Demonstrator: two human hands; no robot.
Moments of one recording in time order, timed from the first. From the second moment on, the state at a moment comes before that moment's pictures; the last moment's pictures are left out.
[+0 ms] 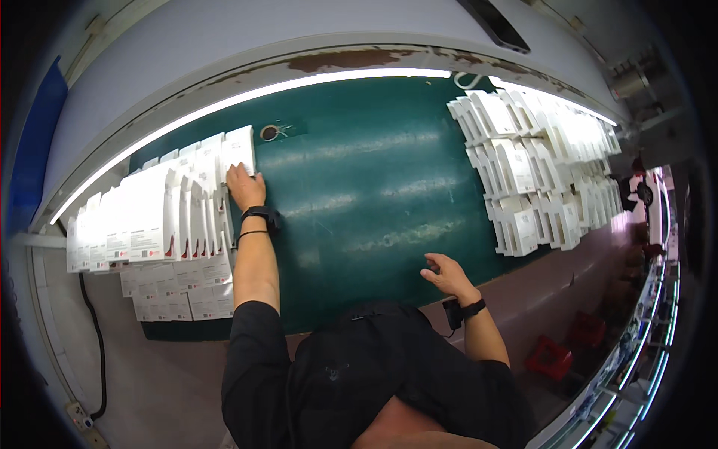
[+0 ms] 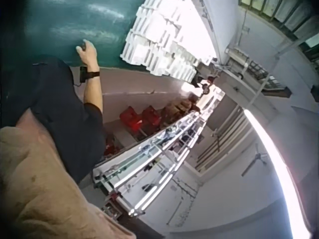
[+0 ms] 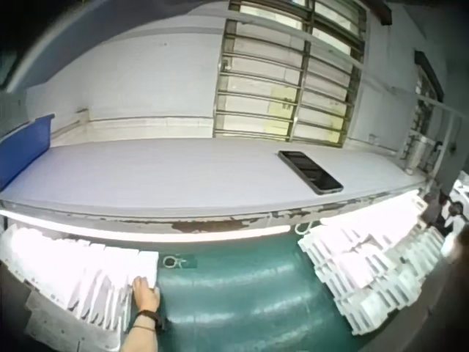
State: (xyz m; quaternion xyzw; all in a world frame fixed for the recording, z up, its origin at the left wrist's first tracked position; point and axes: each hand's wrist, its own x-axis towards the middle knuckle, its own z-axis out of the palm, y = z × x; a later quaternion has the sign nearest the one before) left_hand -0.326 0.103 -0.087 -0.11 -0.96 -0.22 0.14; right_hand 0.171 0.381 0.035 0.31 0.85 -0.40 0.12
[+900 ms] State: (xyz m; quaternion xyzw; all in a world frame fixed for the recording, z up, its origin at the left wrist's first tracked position) left_hand -0.037 0.041 -0.044 -0.17 -0.92 -0.35 0.02; right_hand 0.191 0.668 0.059 0.53 0.83 -0.04 -0.15
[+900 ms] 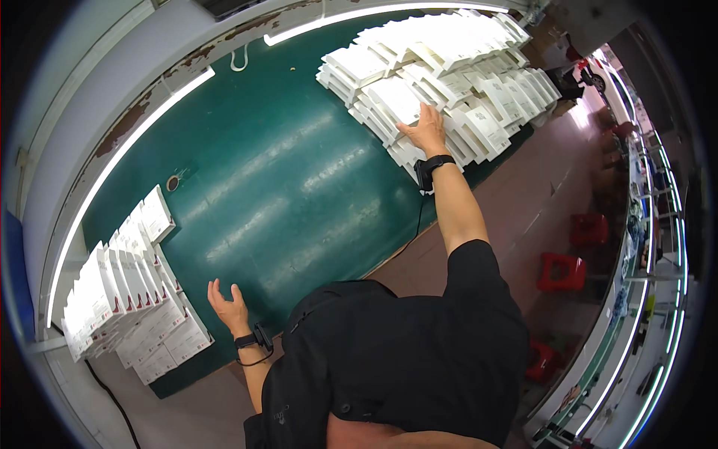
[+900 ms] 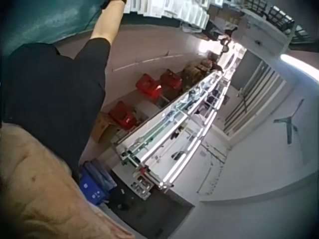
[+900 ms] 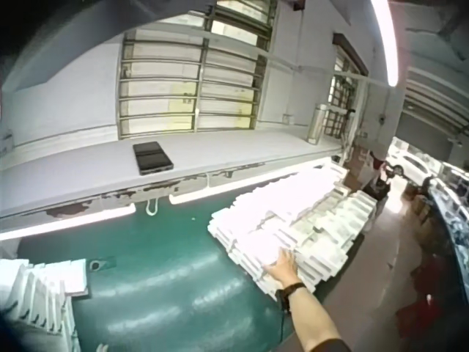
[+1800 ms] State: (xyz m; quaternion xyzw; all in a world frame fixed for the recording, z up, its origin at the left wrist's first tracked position) left_hand 0.008 0.120 0.005 -0.06 -0.70 -0.68 -0.23; right_hand 0.092 0.372 0.031 0.11 0.92 -0.35 -0.16
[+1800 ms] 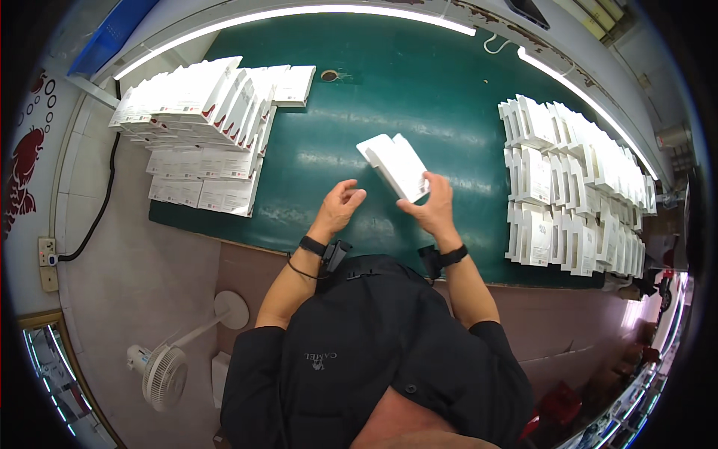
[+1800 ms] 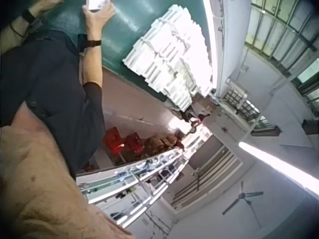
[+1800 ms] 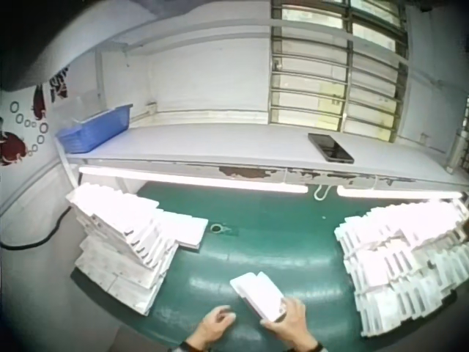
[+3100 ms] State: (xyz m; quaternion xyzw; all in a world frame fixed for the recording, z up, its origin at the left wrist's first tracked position) left_hand -0.171 0.040 -0.075 -0.09 -0.99 -0.12 0.05; right_hand 0.223 0.429 -0.013 0.37 0.76 -0.53 0.02
